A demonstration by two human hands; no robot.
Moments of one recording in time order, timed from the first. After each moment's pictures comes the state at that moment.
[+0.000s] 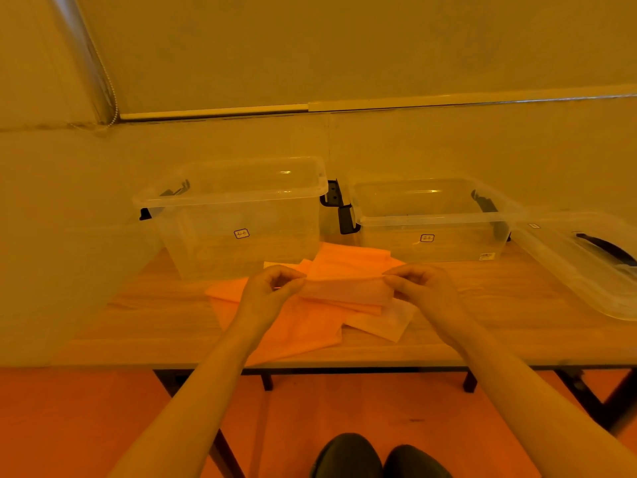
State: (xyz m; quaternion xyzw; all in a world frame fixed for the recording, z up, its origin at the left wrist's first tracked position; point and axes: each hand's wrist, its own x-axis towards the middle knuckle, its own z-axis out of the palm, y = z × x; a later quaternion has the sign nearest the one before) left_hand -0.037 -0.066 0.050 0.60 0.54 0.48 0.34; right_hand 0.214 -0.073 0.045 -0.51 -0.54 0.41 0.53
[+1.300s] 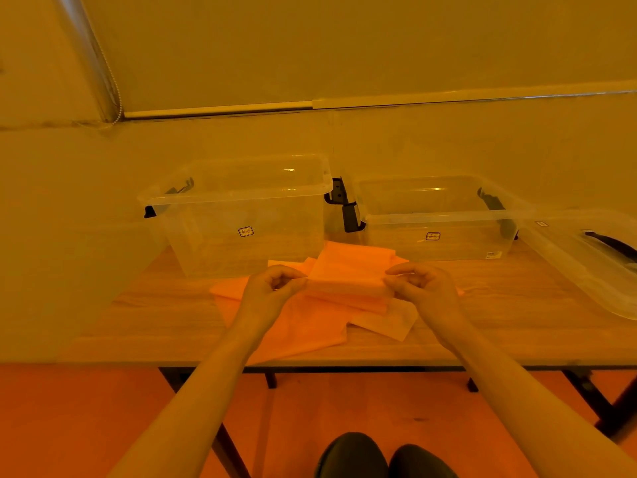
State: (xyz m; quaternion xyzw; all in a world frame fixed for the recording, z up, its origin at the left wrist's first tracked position) left_hand -0.042 -0.069 0.050 0.60 0.53 0.49 0.35; right_hand 0.207 -0.074 0.035 -0.49 -0.54 0.39 0.56
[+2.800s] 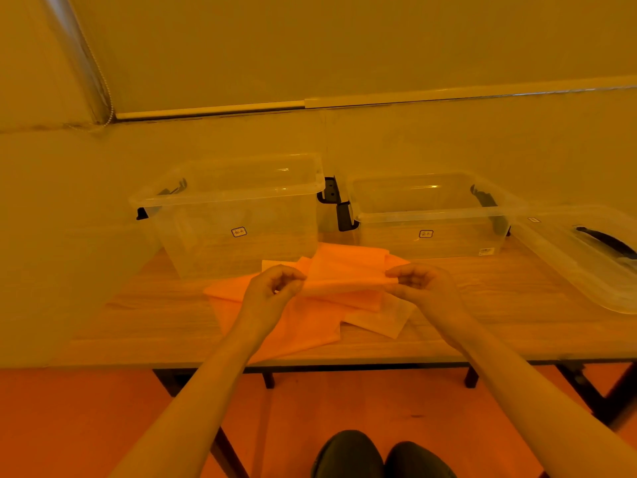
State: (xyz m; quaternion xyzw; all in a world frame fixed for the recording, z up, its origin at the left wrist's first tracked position) left_hand -0.036 -0.067 0.042 0.64 0.51 0.48 0.31; right_hand 0.222 -0.079 0.037 -0.50 -0.56 0.39 0.53
